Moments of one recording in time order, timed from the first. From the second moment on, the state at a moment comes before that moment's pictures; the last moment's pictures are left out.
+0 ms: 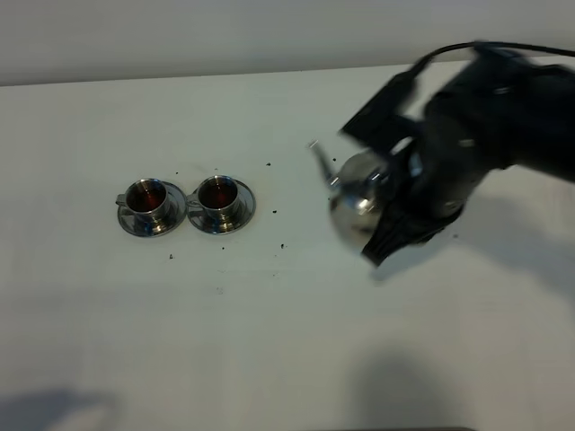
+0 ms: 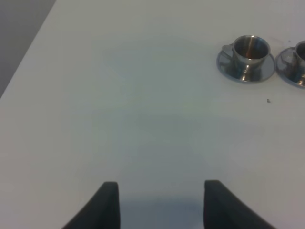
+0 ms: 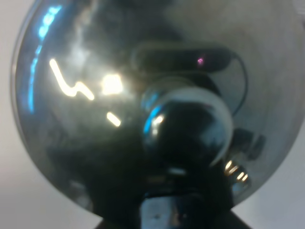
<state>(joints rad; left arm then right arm) 0.11 0.00 -0.51 0.06 1.06 -0.06 0.64 1.72 -1.23 -0.13 0.85 -0.05</state>
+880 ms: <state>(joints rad) 0.11 0.00 -0.51 0.06 1.06 -0.06 0.45 1.95 -1.25 -0.14 0.66 0.04</state>
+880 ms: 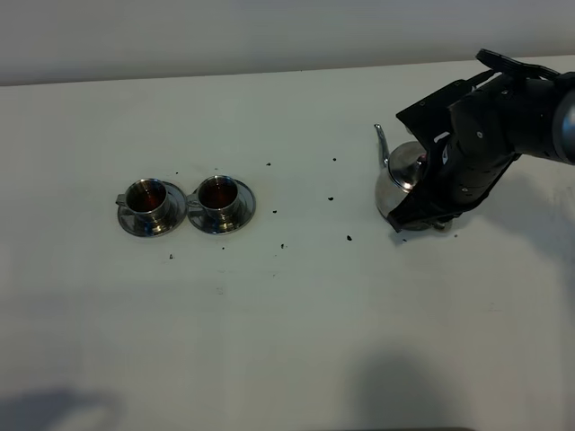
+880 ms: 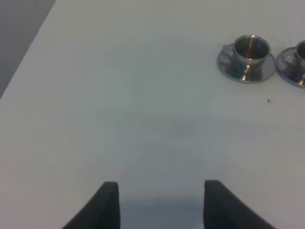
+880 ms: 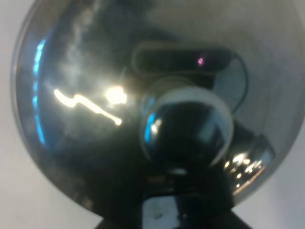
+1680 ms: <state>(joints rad) 0.11 0.00 -0.51 0.06 1.06 -0.06 0.44 1.97 -1.29 -0.18 0.73 0.07</state>
